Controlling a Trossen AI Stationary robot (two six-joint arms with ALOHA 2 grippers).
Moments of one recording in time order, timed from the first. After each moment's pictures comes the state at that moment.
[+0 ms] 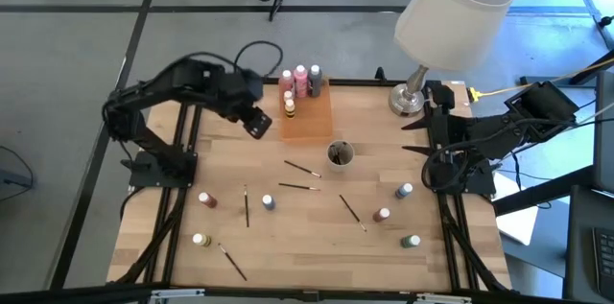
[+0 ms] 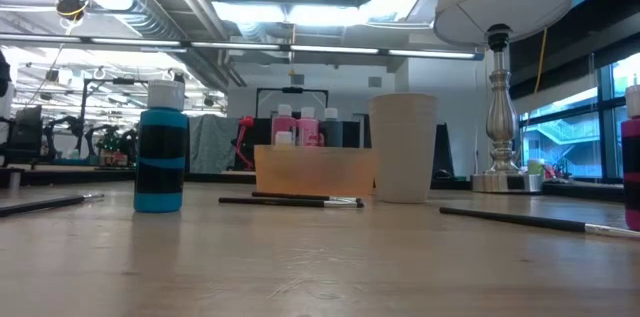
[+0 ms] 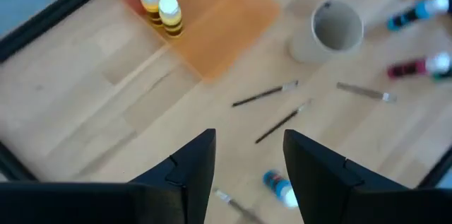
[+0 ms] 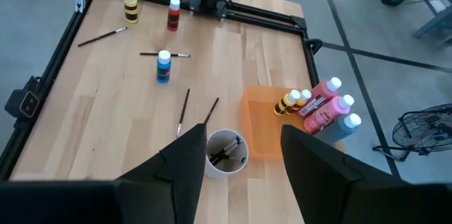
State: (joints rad) left arm 0.10 1.51 1.97 -1.57 -0.18 -0.77; right arm 0.57 1.40 2.17 -1.57 0.57 0.19
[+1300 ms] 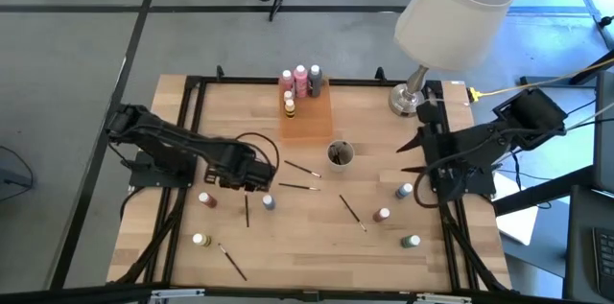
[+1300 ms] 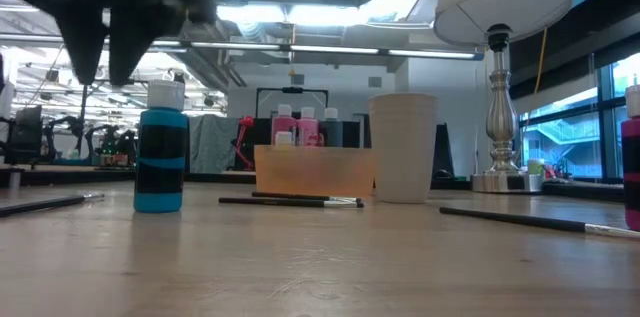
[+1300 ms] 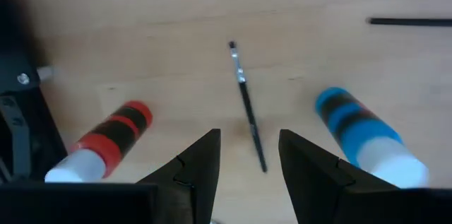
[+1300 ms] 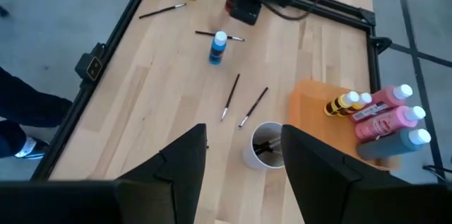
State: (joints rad) left arm -0.23 1.52 1.18 -1.23 0.04 -1.74; right arm 0.57 1.44 2.17 -1.57 0.36 0.12
